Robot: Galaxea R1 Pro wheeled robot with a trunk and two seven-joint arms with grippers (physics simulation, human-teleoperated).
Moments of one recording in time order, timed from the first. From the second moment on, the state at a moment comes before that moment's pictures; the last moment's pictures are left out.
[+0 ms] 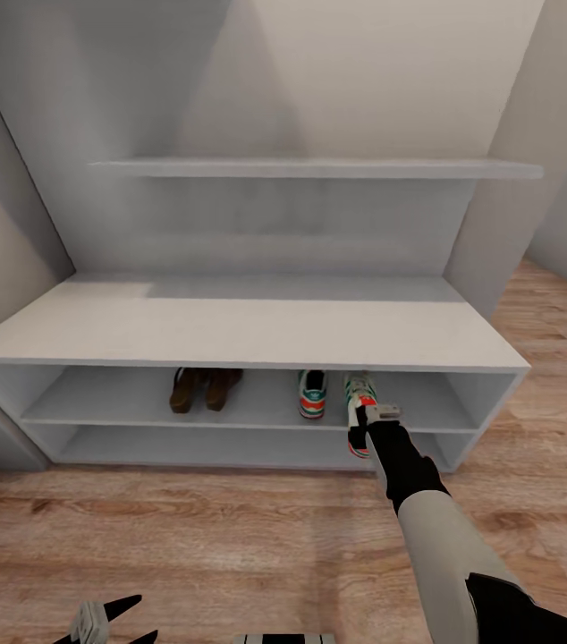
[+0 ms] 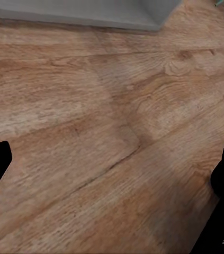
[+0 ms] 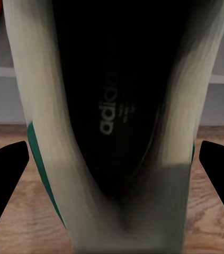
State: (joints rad) left arm -0.22 0.27 0.33 -0.56 -0.01 -0.24 -1.27; right arm -0.85 0.17 -0.26 -0.66 0.36 0.59 -0.07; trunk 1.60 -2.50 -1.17
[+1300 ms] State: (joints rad) left arm -0.22 0.27 0.34 -0.56 -0.01 -0.24 -1.27; right arm -0.85 0.17 -0.26 -0.66 0.38 0.60 -0.07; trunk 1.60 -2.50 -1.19
